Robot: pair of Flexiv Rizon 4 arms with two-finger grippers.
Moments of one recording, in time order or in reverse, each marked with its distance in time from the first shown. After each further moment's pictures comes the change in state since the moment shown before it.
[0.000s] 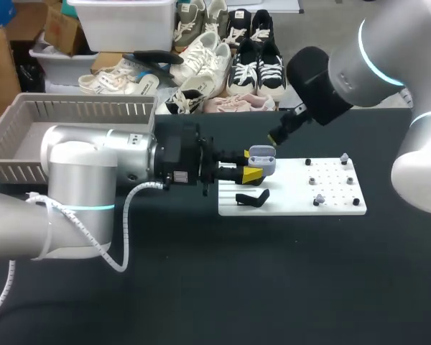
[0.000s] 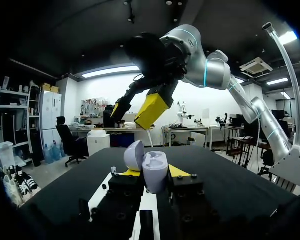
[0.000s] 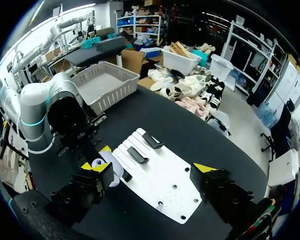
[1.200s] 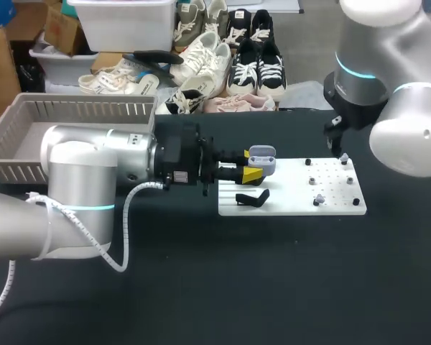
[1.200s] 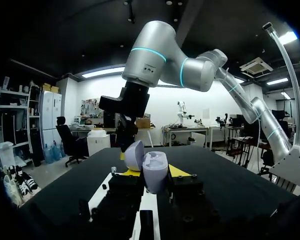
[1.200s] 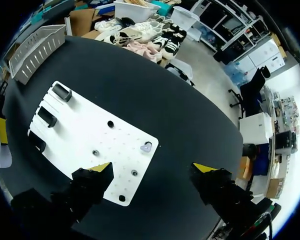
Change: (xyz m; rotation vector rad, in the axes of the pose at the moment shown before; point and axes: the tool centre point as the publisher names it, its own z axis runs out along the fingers) left arm 0.000 0.000 0.000 0.000 0.000 0.000; right arm 0.092 -0.131 0.056 0.289 0.420 0.136
